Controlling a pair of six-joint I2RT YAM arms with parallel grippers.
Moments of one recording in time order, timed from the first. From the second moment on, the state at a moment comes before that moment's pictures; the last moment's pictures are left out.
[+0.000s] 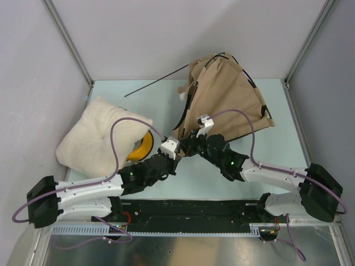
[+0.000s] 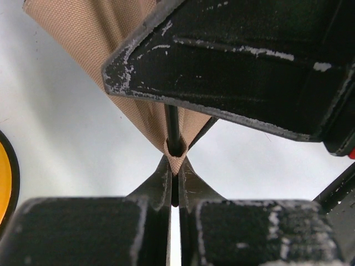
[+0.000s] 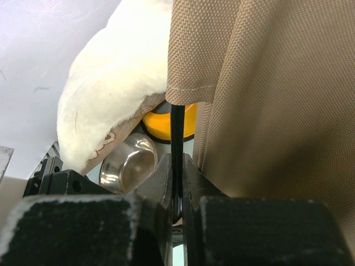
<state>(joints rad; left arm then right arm) -1.15 1.03 0.52 0.08 -0.45 -0.33 0.97 1.27 0.71 0.42 0.17 0.58</state>
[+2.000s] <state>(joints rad) -1.01 0.73 0.50 -0.21 -0.35 -0.34 1.07 1.14 0.54 0.44 0.26 0.50</state>
